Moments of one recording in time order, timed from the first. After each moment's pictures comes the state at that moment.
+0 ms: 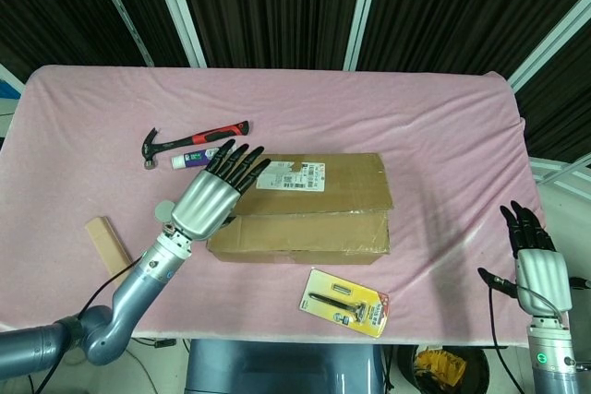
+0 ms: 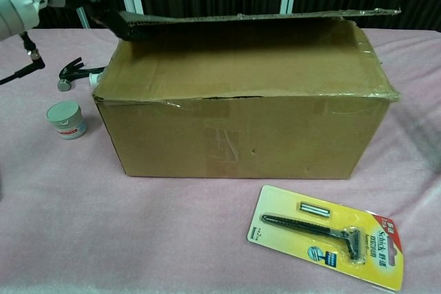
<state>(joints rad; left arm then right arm) -0.71 -1.45 -0.31 -1.75 1.40 1.08 0.65 0.08 -1.28 0.12 -1.56 -1.48 1.55 -0.06</state>
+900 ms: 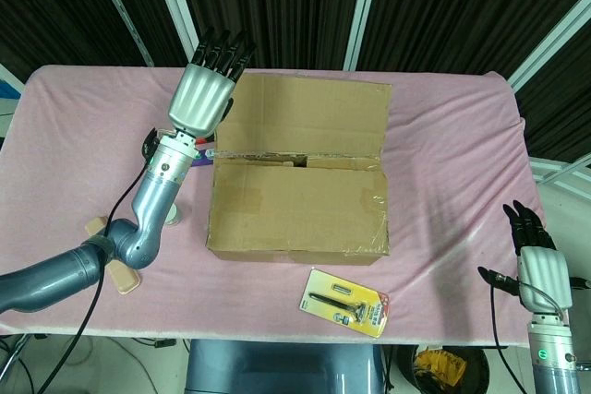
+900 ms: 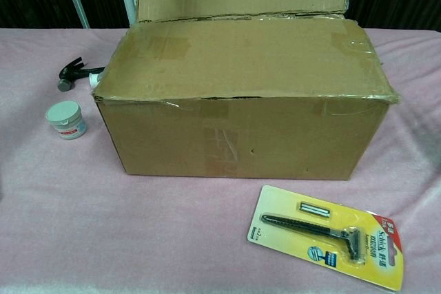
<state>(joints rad) -1.00 -1.51 -0.53 -1.27 1.19 0.99 0.66 0.09 -1.26 0.14 -1.59 -1.43 1.51 -0.03</state>
